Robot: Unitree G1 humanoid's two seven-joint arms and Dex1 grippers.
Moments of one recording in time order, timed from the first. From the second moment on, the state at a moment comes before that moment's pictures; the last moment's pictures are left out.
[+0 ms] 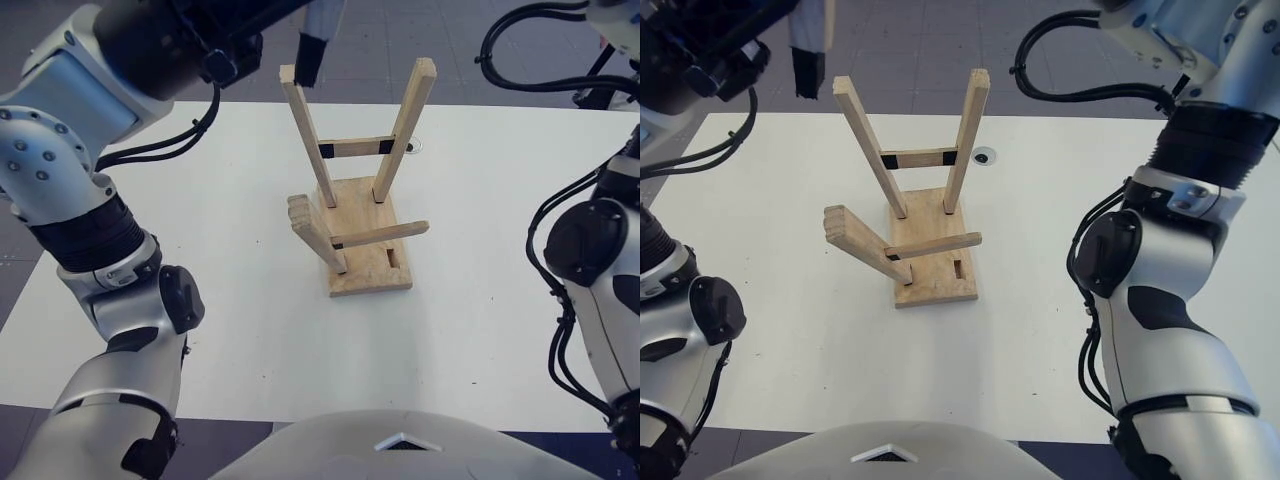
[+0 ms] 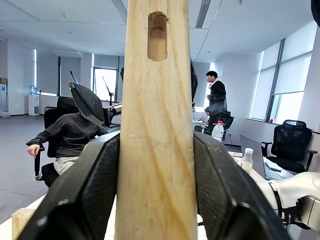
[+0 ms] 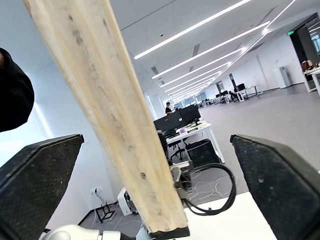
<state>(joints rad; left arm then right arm) -0.87 0.46 0.34 -0.18 -1.21 1.08 -0.70 -1.25 -0.36 -0.40 0.31 1.24 1.34 0.66</state>
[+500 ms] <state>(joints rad) -0.86 0.46 0.25 -0.20 -1.24 1.08 -0.71 -1.22 -0.33 -0.29 0.20 1.28 1.38 0.66</state>
